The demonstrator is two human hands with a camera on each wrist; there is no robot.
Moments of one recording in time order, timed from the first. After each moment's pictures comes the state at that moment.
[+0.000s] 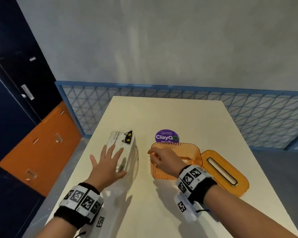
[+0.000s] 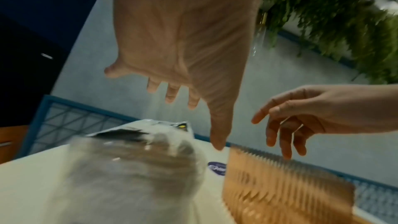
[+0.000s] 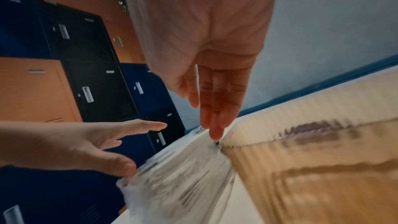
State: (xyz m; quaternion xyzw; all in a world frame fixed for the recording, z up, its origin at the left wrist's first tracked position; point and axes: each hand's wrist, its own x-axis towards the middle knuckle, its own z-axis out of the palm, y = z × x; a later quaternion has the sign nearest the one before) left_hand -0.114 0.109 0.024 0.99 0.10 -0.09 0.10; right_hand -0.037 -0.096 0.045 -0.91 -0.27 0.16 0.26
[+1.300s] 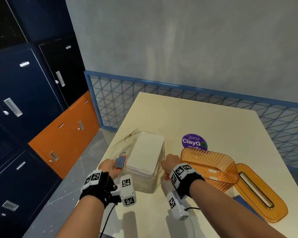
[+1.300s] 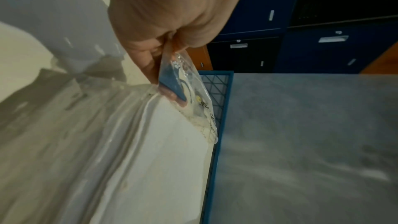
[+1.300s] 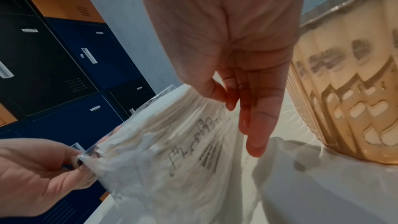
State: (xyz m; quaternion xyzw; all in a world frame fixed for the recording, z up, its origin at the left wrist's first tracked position) left_hand -0.110 0.188 -0.010 0.30 0.51 0.12 0.80; right_hand -0.013 0.013 -0.016 -0.93 -0.10 0.27 0.21
